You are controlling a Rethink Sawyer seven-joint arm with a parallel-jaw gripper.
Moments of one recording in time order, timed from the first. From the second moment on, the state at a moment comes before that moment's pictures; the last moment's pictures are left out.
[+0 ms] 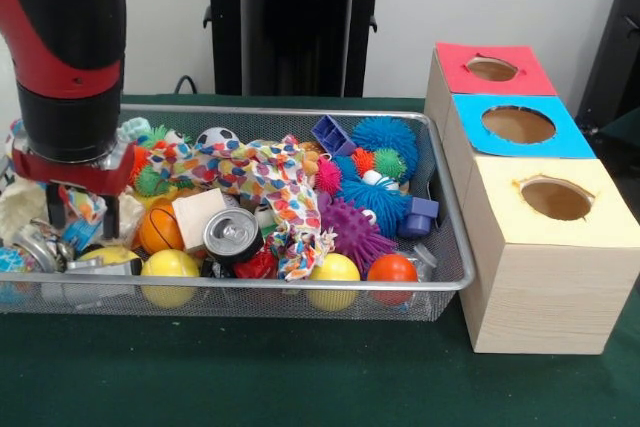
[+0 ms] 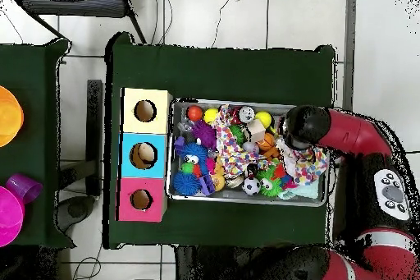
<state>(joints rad) -0.56 -0.37 0.05 1.21 -0.34 0.75 1.57</state>
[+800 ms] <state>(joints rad) -0.45 -0.35 -0.10 1.20 -0.33 0.80 1.57</state>
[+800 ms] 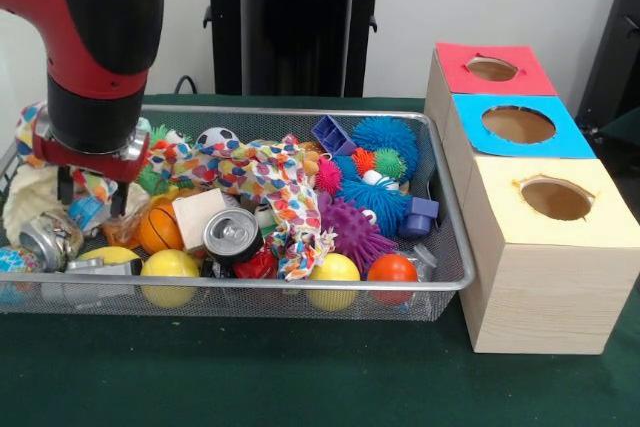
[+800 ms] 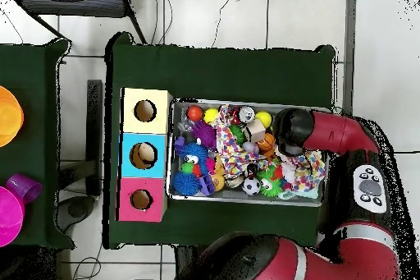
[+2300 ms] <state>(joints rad) -0.47 -0.55 -0.14 1.41 -0.22 0.94 1.57</state>
